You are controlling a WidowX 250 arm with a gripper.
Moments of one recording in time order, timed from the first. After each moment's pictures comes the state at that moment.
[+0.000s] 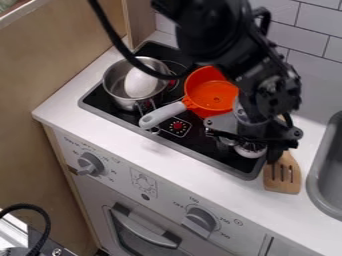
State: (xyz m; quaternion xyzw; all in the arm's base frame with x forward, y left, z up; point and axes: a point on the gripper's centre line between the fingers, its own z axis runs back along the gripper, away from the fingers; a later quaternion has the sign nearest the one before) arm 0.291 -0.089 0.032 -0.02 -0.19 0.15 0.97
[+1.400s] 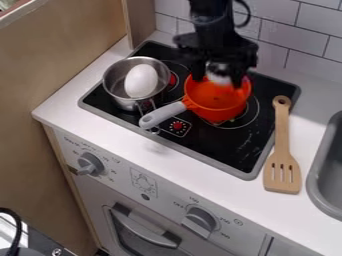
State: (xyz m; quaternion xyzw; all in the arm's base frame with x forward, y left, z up) arm 0.349 -0.022 0.073 -0.04 -0.18 0.06 0.98
